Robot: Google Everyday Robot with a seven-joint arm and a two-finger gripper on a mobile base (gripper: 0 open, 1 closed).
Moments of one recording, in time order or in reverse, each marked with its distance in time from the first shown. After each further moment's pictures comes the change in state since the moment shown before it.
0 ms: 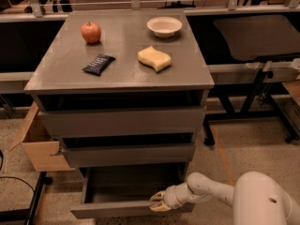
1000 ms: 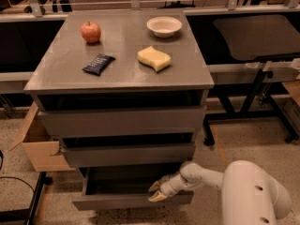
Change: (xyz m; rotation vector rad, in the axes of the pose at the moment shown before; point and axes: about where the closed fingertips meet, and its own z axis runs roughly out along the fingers) arm -0.022 -0.066 -0.003 0.064 0.100 -0.151
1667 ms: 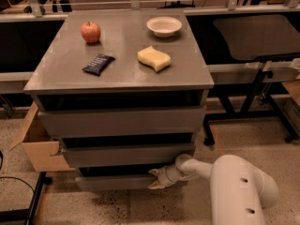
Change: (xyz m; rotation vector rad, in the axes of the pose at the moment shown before) arm 0.011 -0.046 0.008 0.056 0.087 -0.058
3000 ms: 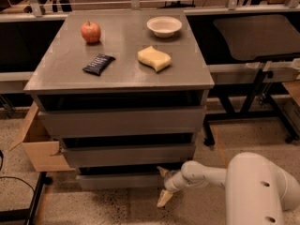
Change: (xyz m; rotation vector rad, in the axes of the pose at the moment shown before) arm 0.005 0.025 -0.041 0.078 0.073 0.075
